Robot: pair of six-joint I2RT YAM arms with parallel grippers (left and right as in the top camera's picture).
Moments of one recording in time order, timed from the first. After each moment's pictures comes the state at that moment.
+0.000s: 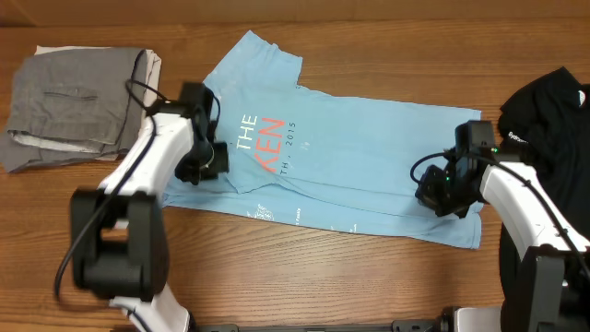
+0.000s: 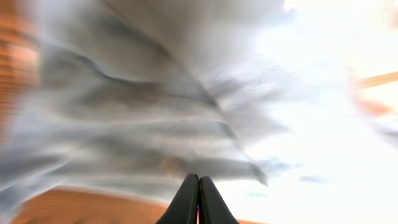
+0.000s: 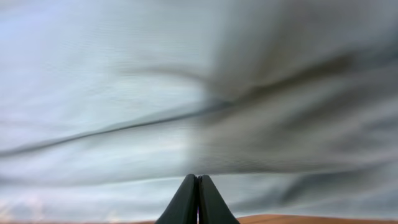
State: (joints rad) left arm -0.10 1.83 1.34 -1.02 0.03 -0.23; right arm -0.06 1.57 0.97 -0.90 -0.27 0.41
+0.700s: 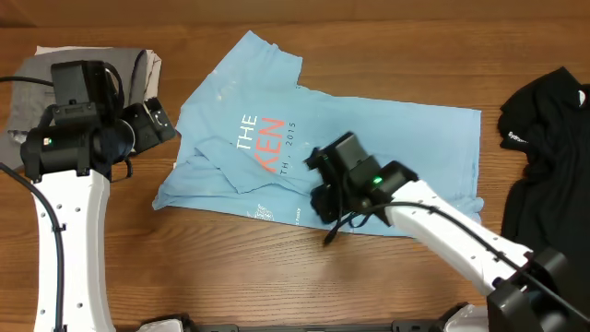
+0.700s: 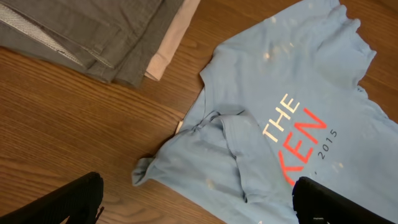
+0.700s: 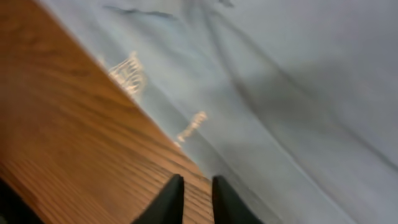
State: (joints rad) left arm 0.14 1.40 1.47 -1.08 0.00 -0.33; right arm 0.67 1.57 1.02 -0.63 -0.26 0.18
